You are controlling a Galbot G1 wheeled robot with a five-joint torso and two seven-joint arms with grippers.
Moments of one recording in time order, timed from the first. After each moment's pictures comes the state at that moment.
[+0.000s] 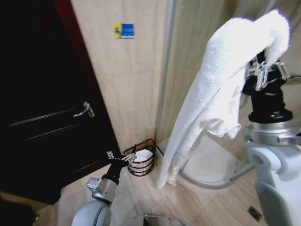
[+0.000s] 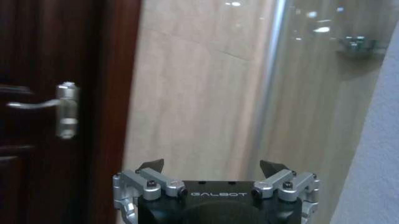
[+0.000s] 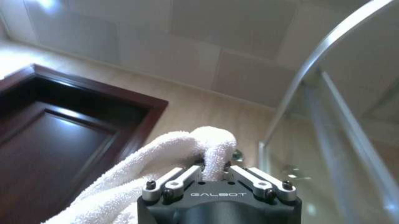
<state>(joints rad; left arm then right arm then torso) 1.82 -1.61 -0.47 -2.46 -0.07 0.17 0.15 -0.93 0.94 0.70 2.35 0.69 0.20 -0.06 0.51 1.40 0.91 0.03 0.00</state>
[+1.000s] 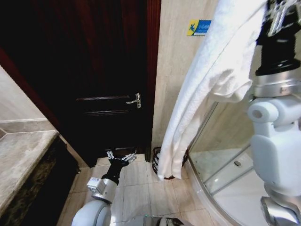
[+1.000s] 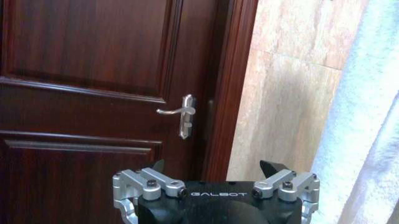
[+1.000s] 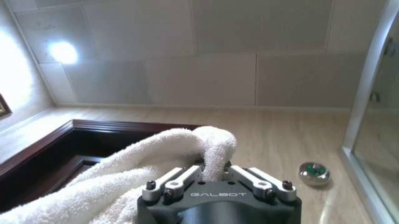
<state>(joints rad) 1.82 -1.61 -0.47 -2.46 -0.07 0.17 0.15 -0.44 0.91 0.53 2.06 0.68 0.20 -0.06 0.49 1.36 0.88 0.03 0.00</state>
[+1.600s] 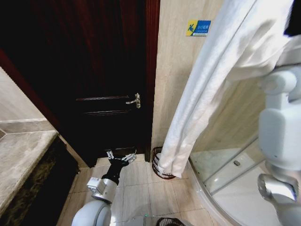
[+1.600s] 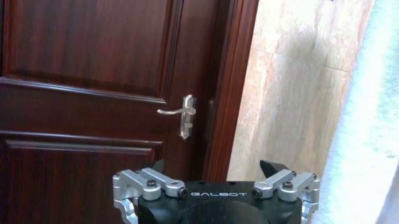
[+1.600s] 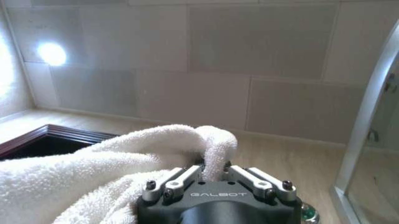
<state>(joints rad) 1.82 -1.61 -0.47 -2.46 -0.07 0.17 0.15 -0.14 0.93 0.45 1.86 0.62 0.21 -0.08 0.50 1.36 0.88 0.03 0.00</state>
